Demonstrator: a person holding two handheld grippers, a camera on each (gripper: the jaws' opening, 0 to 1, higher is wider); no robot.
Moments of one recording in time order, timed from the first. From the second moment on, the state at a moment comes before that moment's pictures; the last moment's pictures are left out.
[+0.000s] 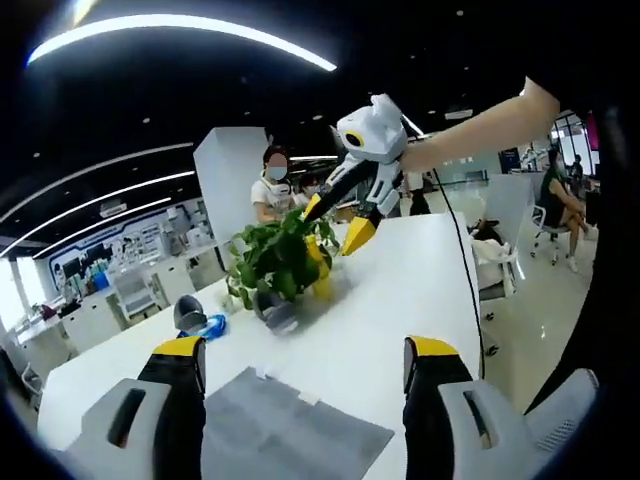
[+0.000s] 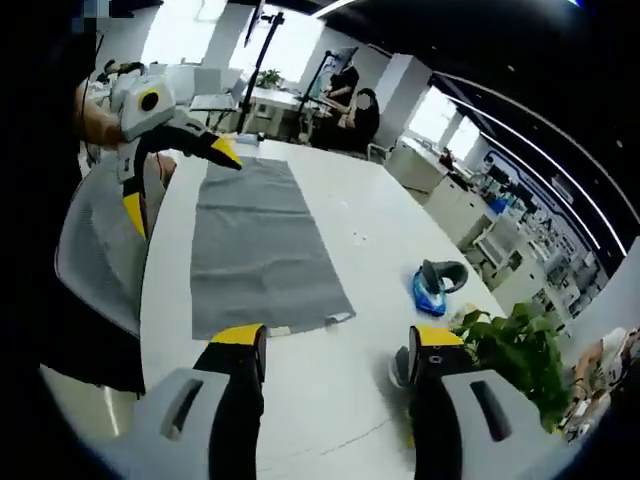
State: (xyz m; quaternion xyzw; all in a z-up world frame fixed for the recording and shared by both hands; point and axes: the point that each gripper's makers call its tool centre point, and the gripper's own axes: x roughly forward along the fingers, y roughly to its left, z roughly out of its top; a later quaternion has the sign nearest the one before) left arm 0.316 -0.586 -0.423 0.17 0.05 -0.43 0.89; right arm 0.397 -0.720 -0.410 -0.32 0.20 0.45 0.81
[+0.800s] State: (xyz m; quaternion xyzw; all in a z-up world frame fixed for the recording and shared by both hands) left arm 0.310 -0.620 -0.564 0.22 0.15 -0.49 0.83; right arm 0.481 -0.685 -0.467 -0.12 0.24 0.39 0.88
